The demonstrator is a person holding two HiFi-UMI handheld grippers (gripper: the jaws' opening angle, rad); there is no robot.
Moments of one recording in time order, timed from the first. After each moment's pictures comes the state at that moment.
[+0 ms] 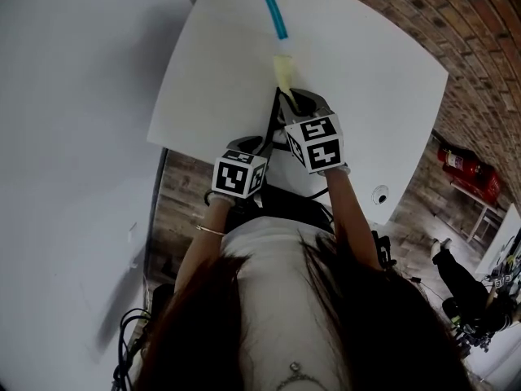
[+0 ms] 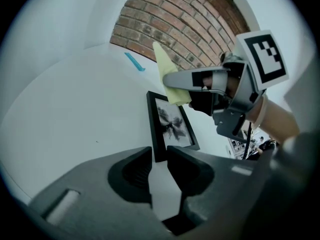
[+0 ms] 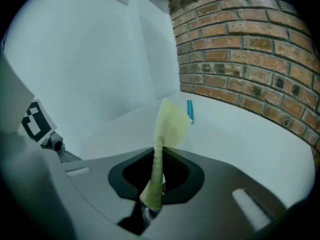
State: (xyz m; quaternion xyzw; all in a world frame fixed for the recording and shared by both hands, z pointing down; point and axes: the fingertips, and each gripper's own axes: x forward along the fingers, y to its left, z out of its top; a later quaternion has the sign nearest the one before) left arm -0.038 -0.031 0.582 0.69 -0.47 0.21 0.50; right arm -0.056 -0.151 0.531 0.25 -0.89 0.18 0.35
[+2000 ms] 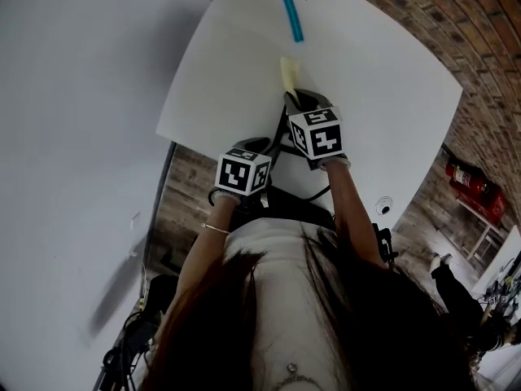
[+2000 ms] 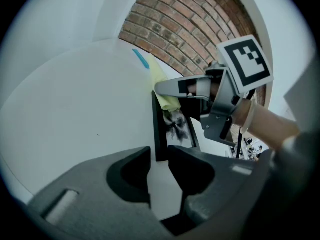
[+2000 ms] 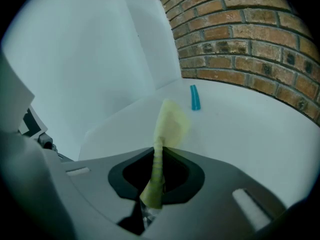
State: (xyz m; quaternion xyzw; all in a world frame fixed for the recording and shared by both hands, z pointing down) left arm -0.040 -0.029 0.587 0.67 -0.48 0.19 0.53; right arm -0.071 -0.153 0.570 0.22 -0.87 0.24 0.37
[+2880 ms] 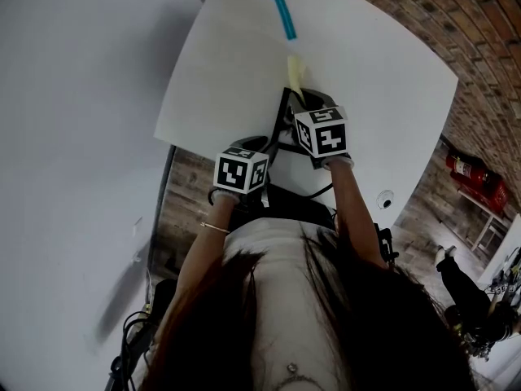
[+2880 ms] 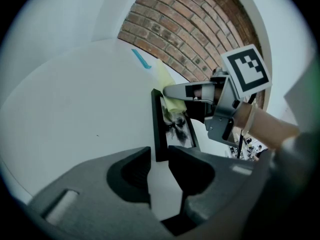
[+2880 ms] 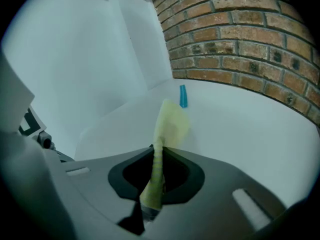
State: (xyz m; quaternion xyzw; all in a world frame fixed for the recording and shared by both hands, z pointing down) left arm -0.037 -0.034 0.588 0.67 -0.48 0.19 0.53; right arm -0.044 -0.166 0.572 0.25 -0.86 0.25 0.37
